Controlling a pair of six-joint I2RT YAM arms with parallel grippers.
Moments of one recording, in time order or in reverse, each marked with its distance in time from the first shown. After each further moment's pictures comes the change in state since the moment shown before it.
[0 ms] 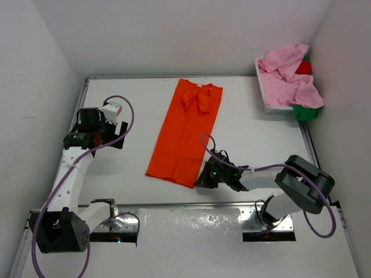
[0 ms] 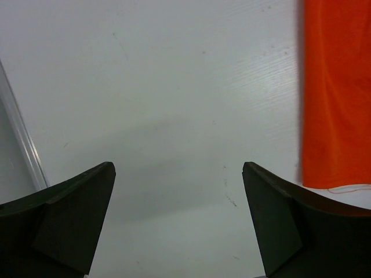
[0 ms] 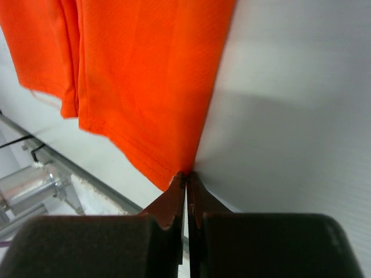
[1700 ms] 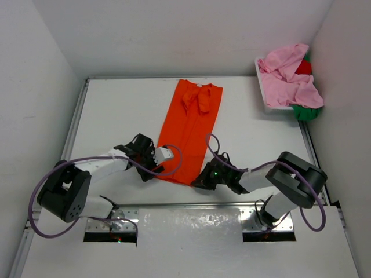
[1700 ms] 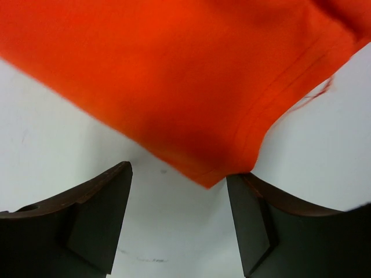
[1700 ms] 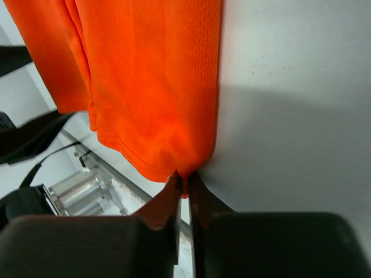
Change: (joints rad) left arm -0.517 0.306 -0.324 0.240 0.072 0.310; right arm -0.019 0.062 -0.080 0.213 -0.055 0.196
